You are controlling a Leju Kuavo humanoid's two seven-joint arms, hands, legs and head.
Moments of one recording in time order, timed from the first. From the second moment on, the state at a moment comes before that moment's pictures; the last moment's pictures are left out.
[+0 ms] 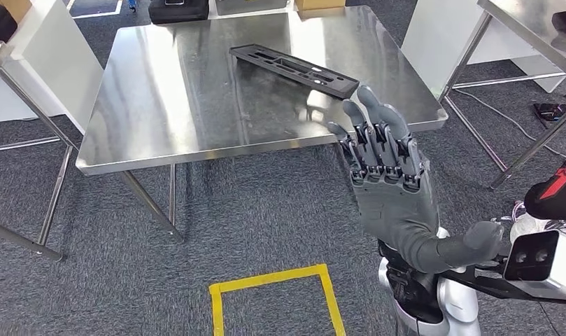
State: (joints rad) left arm -0.10 0.06 -1.24 -0.09 1.17 0.30 -0.29; right arm -0.15 -0.03 0.32 -1.83 -0.41 0.37 -0.31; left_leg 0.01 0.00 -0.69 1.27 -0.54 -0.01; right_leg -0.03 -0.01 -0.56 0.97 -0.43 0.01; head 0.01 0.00
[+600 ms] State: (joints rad) left arm -0.10 0.06 -1.24 -0.10 1.17 0.30 -0.30; right arm -0.16 -0.04 0.32 -1.83 -0.41 0.37 -0.31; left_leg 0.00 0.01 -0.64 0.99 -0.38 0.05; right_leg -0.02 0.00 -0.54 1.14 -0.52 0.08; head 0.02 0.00
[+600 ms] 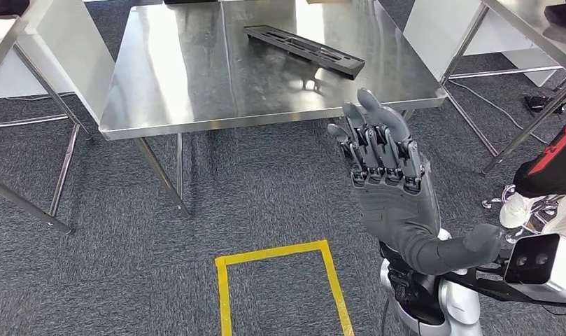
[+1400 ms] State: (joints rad) left arm -0.10 0.07 -1.24 -0.10 1.18 0.30 -0.32; right arm -0.15 -0.03 0.32 -1.83 -0.38 0.37 -0.31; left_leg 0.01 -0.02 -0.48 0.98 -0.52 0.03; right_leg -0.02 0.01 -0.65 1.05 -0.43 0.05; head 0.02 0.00
